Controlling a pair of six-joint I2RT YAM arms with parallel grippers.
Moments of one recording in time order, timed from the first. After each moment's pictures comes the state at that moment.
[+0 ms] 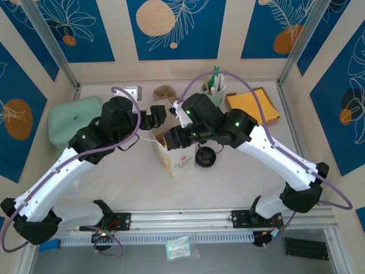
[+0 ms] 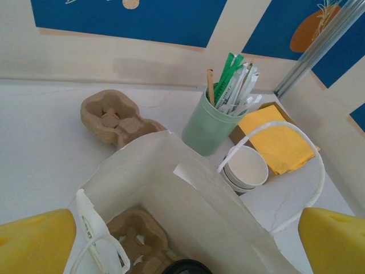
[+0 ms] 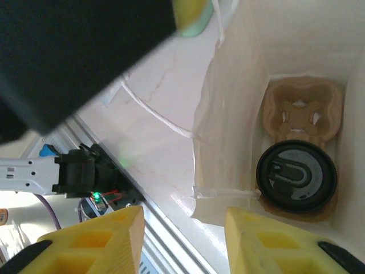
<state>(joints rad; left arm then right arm) -0.76 1.13 1.39 -0.68 -0.27 -0.49 0.98 1.45 1.77 -1.07 -0.12 0.47</state>
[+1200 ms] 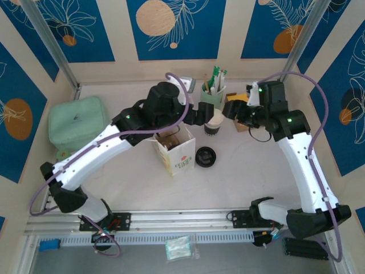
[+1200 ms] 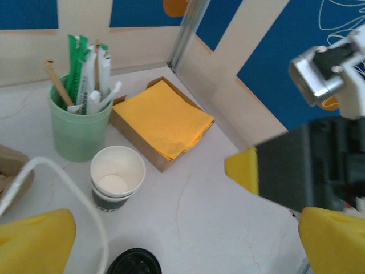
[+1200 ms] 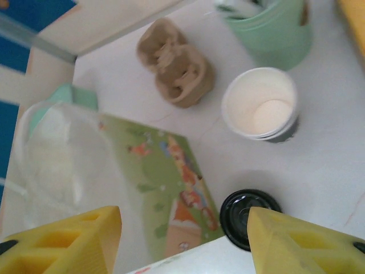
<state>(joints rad) -0.96 1.55 1.78 -0.62 -0.09 -0.46 0.18 1.18 1.44 -1.00 -0.33 0.54</state>
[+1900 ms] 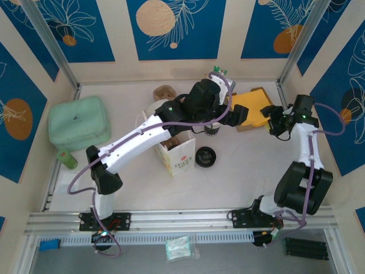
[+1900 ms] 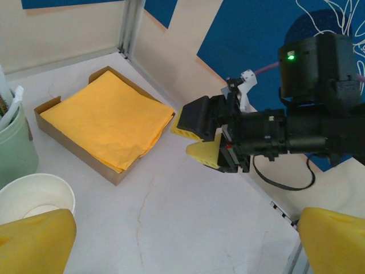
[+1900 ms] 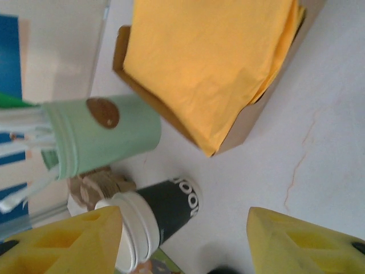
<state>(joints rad) -1.04 1.93 2.16 -0.65 -0.02 -0.42 -0.39 1.43 1.13 -0.65 -0.54 0.79</state>
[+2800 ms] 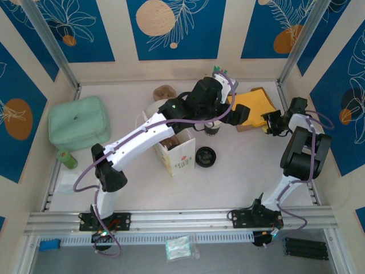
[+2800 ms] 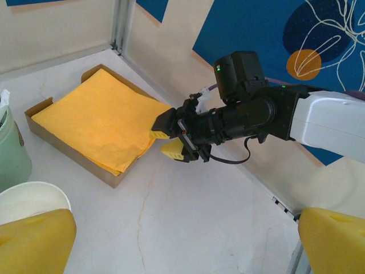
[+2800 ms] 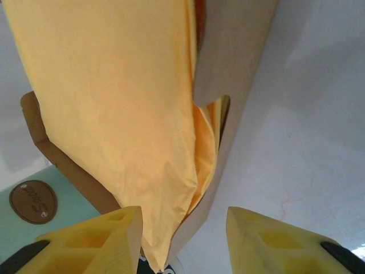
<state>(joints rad) -1.01 1.97 2.21 -0.66 0.03 -0.39 -0.42 1.81 1.22 -0.51 -0.54 0.87</state>
